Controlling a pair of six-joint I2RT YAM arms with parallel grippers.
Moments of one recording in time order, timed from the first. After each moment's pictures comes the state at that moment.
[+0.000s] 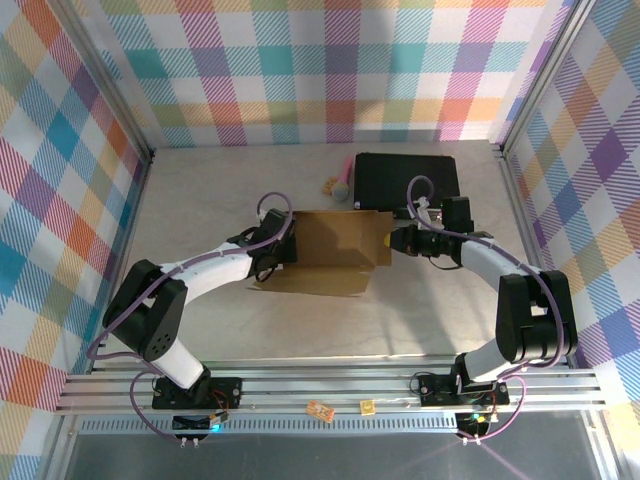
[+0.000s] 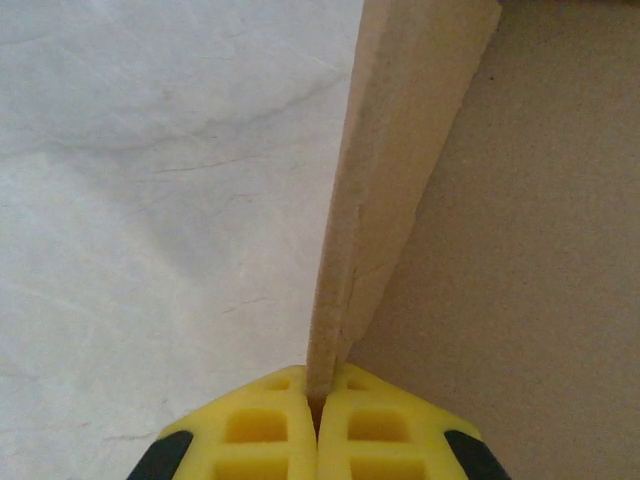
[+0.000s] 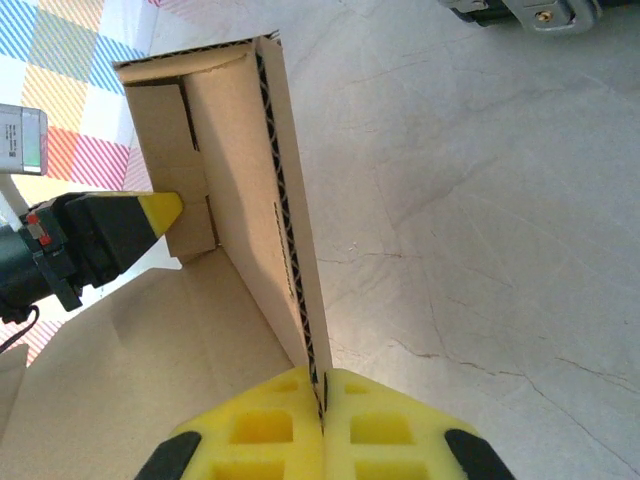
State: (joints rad) left arm -0.56 1.60 0.93 -0.25 -0.20 -0.57; right arm 0.10 1.50 0.82 -0.19 -0.84 0.29
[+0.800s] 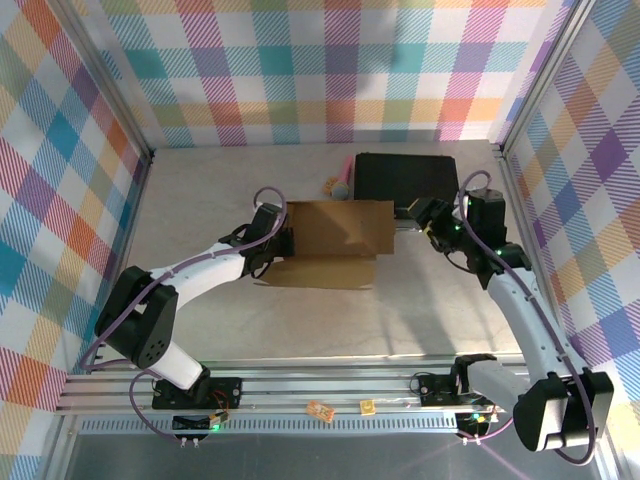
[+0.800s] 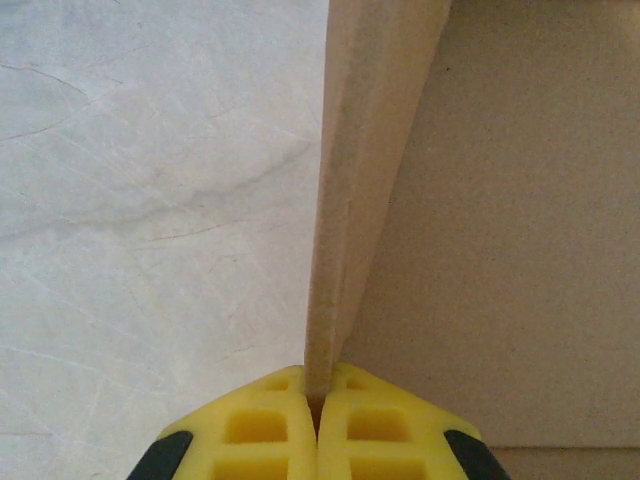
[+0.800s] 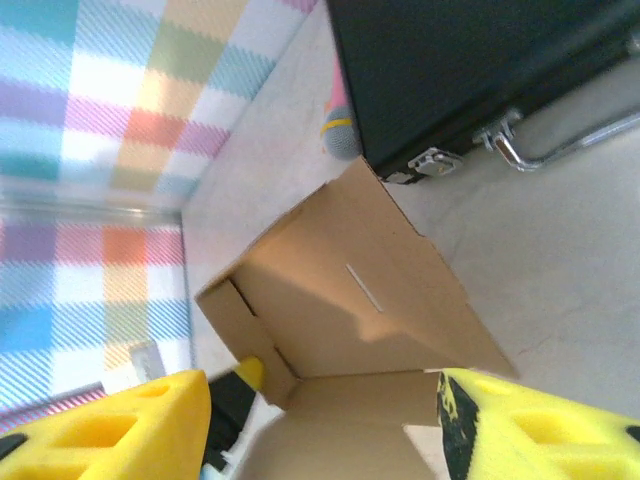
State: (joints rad) left arm -0.55 1.55 0.93 -0.21 -0.20 -0.49; right arm 0.14 1.06 0.89 -0.40 -0.41 1.03
